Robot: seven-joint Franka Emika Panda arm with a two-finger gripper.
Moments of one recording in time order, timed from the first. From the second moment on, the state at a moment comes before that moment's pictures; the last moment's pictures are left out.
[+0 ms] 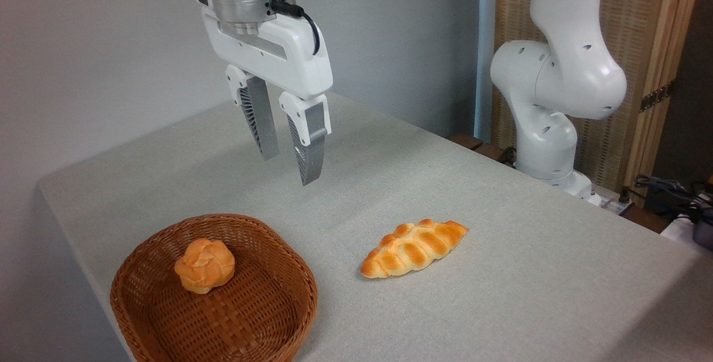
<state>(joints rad) -0.01 -0.04 -0.03 -1.68 -0.04 1.66 0.70</state>
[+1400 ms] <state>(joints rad) -0.03 -0.01 -0.02 -1.58 -0.03 1.57 0.71</state>
